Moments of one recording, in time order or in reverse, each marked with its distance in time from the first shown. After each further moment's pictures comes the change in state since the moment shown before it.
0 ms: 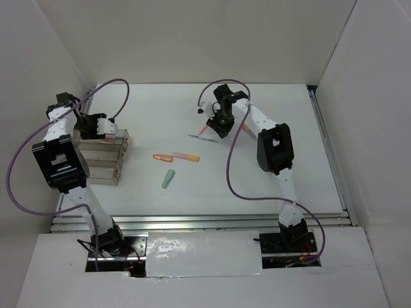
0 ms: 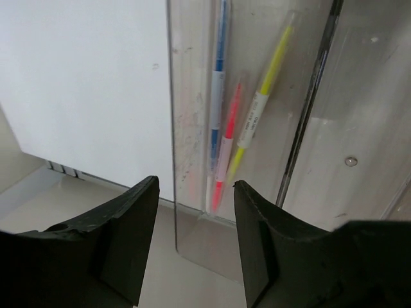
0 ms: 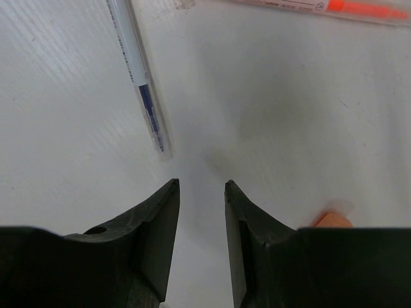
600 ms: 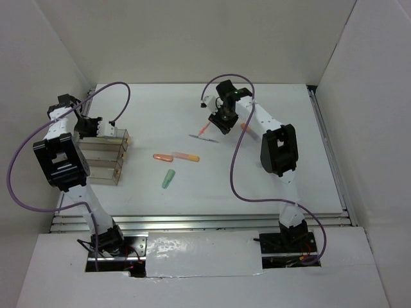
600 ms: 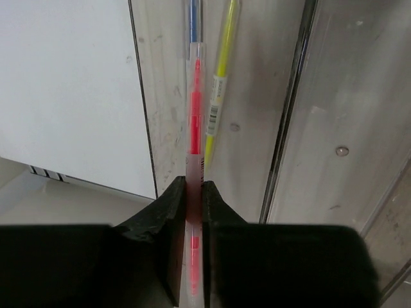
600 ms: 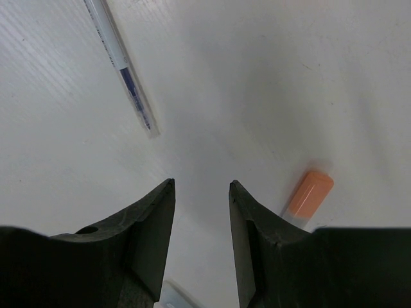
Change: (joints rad) left arm -0.010 0.016 0.009 -0.025 -0.036 0.033; right arm -0.008 -0.064 -0.021 0.002 0.062 0.086
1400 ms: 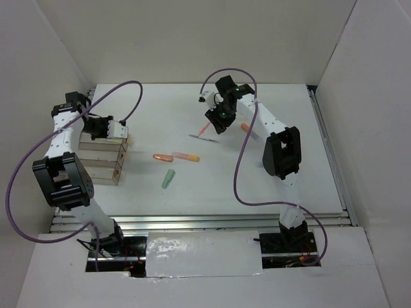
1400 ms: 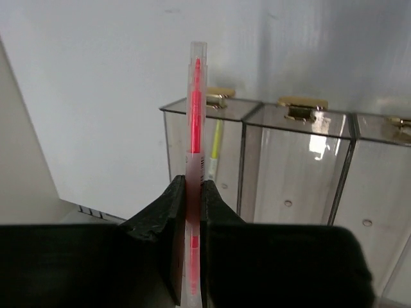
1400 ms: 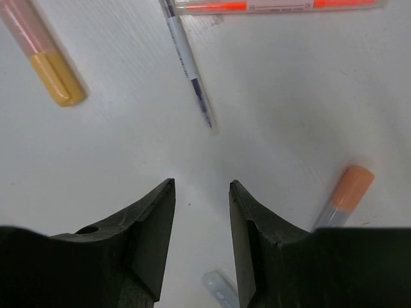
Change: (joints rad) left arm -0.122 -0.317 -0.159 -0.097 0.156 -0.092; right arm 0.018 -0.080 0.016 -0.063 -0.127 0.125
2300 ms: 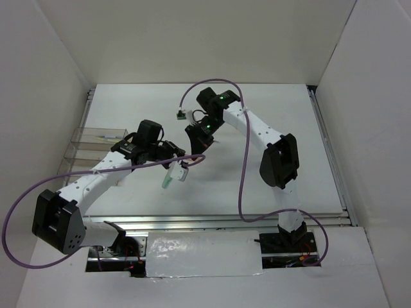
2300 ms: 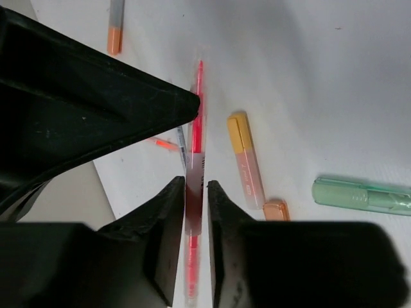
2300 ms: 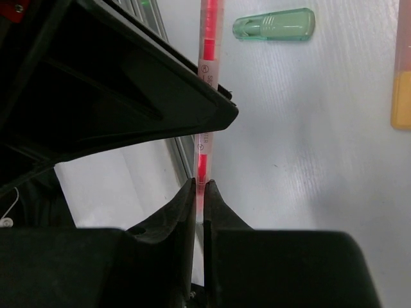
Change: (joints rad) left arm -0.742 -0.384 -0.512 0.533 0.032 -0.299; right arm 0.188 -0.089 -0.049 -0.227 -0.554 0.158
